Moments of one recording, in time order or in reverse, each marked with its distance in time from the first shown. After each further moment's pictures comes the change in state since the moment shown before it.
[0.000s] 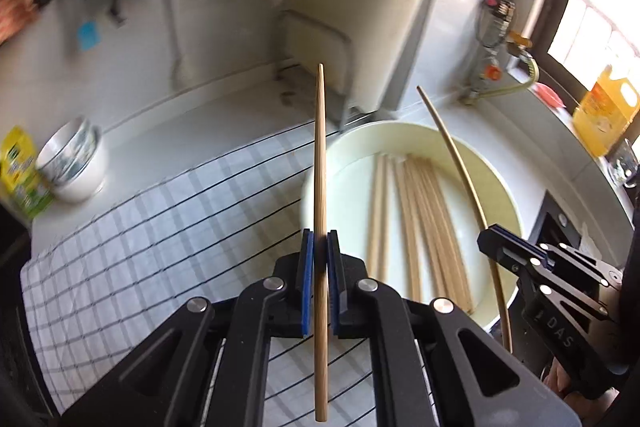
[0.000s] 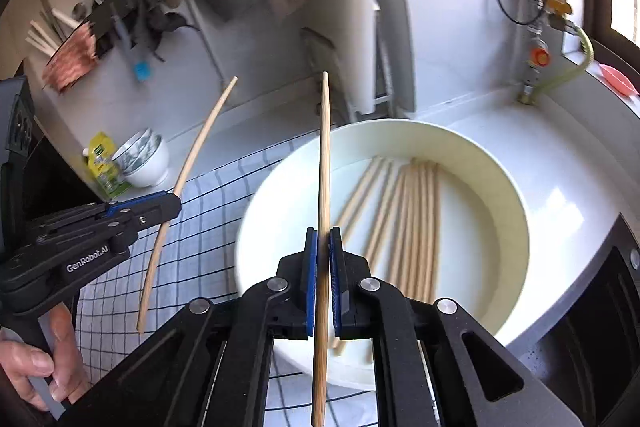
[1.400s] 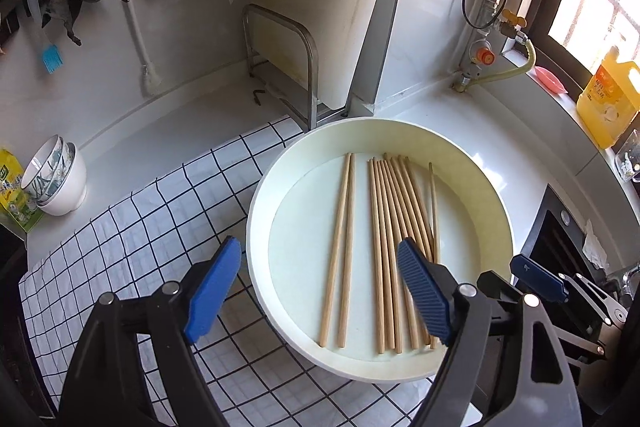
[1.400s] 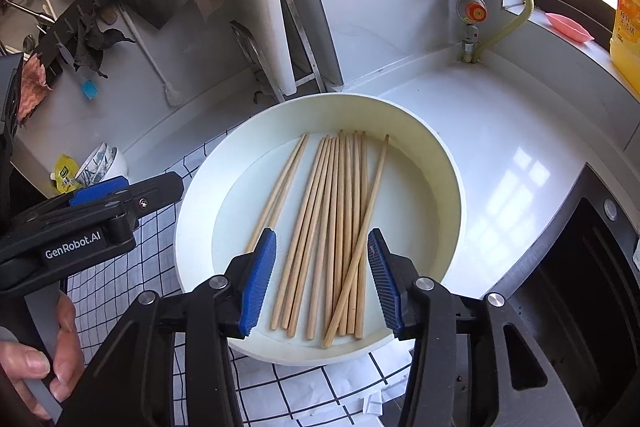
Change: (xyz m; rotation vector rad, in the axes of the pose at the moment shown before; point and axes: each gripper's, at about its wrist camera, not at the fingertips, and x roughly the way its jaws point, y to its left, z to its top) left arm 0.021 -0.047 0.013 0.017 0.046 0.039; right arm -0.009 -0.043 -0.012 0.108 0.045 -0.085
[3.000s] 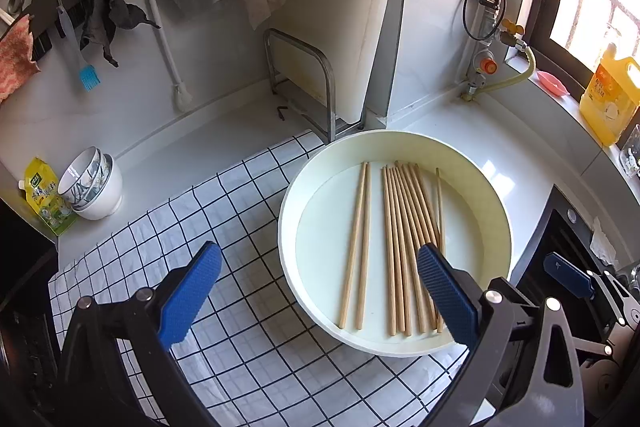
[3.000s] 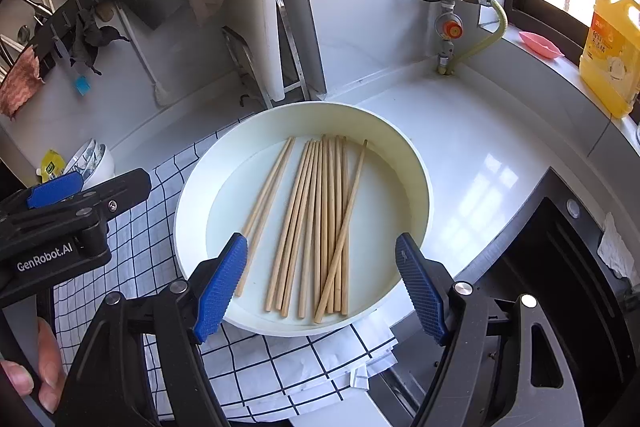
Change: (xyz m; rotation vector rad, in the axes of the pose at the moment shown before) left arm -0.045 -0.002 -0.006 0.020 -0.039 0.084; right arm -0.033 0.016 -0.006 -0.016 -0.009 -0.110
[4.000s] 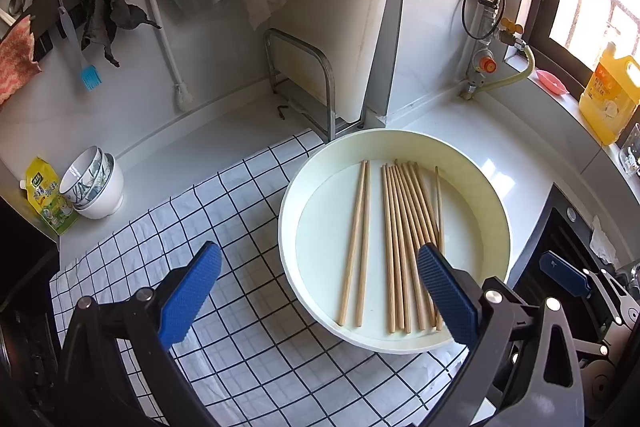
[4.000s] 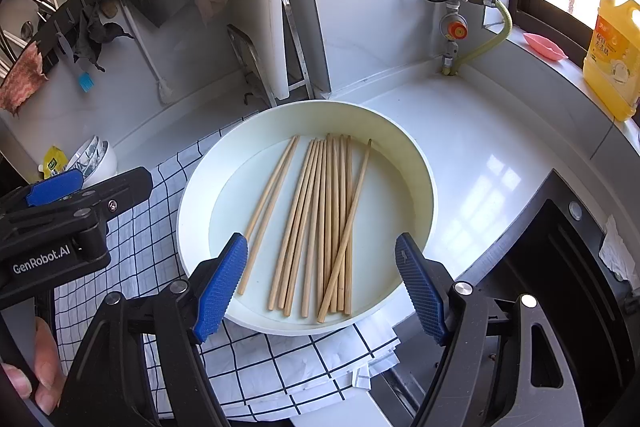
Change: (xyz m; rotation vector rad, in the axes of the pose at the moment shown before) left arm -0.002 -0.001 -0.001 0.001 0.004 0.002; right arm 0.000 0.003 -0.001 -0.009 0.002 0.006
